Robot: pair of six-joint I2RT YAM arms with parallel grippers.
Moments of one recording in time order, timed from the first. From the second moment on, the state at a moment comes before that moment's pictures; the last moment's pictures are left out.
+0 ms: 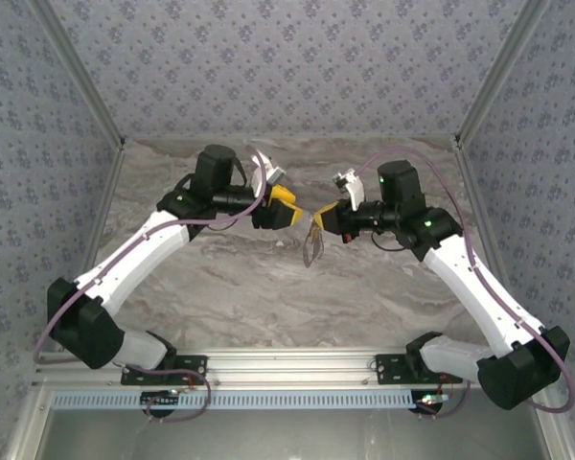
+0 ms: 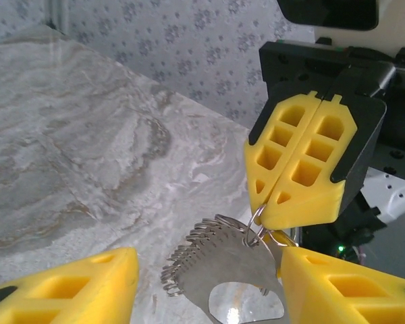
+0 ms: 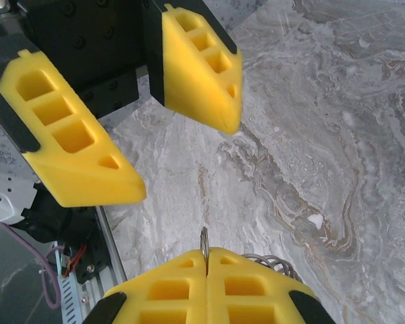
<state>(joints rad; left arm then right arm) -0.58 1.41 1.28 -0.36 0.82 -0.03 0.46 1.16 1.16 -0.57 -0.69 0.05</state>
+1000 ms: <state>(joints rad) -0.59 1.49 1.33 -0.34 0.99 -0.09 0.49 1.21 1.22 -0.59 -0.67 0.04</state>
